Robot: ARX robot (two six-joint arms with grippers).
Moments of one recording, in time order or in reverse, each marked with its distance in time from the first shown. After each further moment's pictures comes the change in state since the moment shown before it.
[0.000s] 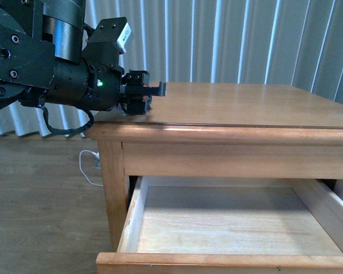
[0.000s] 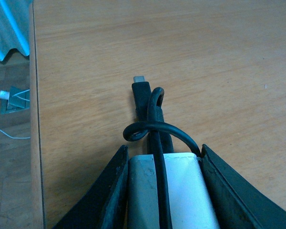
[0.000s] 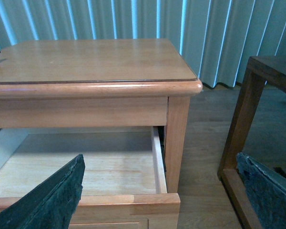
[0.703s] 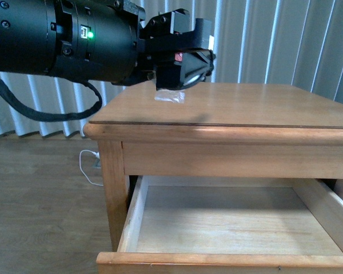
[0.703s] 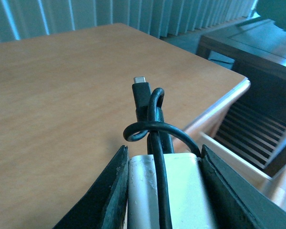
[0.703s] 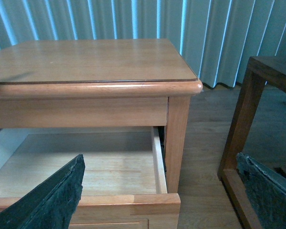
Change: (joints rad) left arm -0.124 -0.309 -0.267 0.081 0.295 -0.014; right arm 0.000 0.000 0.000 0.000 0.000 0.000
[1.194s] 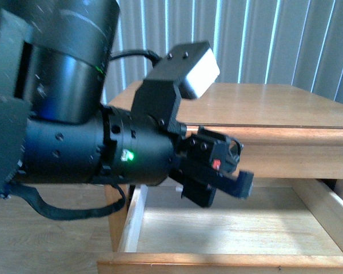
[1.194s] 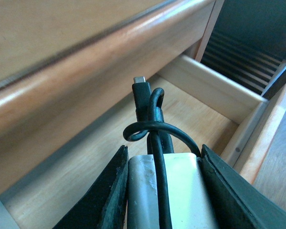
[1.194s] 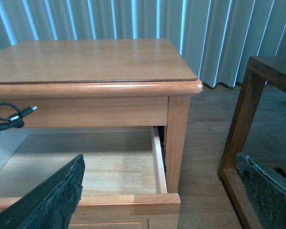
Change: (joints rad) left arm -0.115 0.111 -0.117 -0.019 -0.060 0.106; right arm 0.000 0.000 0.000 0.000 0.000 0.000
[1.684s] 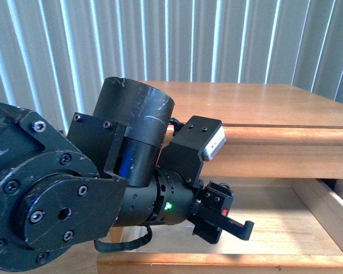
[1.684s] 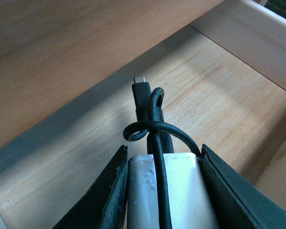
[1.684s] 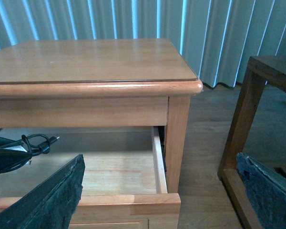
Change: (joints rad) left arm -0.026 0.245 0.121 0.007 -0.122 -0.005; right arm 0.000 0.000 0.000 0.000 0.000 0.000
